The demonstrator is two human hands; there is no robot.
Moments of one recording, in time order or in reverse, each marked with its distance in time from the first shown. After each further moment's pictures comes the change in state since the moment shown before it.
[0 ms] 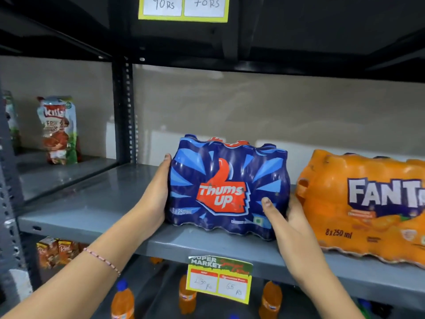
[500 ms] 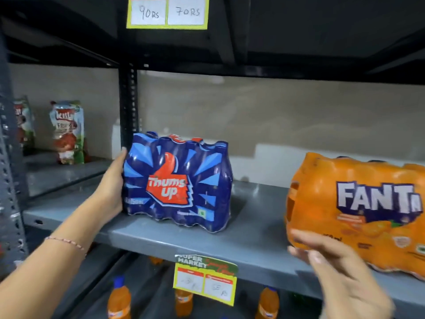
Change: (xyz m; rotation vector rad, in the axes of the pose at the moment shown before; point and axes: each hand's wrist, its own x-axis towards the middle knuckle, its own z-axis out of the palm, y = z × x) left_hand 0.004 0.025 -0.050 -0.018 0.213 0.123; right_hand -0.020 0.011 -0.060 0.355 0.322 -0.072
